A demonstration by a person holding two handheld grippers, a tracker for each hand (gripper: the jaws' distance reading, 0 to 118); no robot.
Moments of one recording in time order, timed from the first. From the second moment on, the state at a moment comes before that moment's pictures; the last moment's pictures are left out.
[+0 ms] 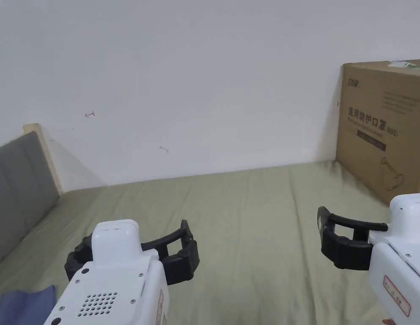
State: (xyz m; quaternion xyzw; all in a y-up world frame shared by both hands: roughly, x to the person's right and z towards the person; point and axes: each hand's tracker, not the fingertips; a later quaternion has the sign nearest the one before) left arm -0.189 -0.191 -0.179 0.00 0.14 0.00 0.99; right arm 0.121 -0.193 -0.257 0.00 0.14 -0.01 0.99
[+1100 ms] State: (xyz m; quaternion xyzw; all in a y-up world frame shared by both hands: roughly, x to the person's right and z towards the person) left arm -0.170 -0.175 -0.221 -0.01 0.19 -0.24 0.95; right arm 0.185 -0.254 -0.323 -0.22 0.12 -0.62 0.74
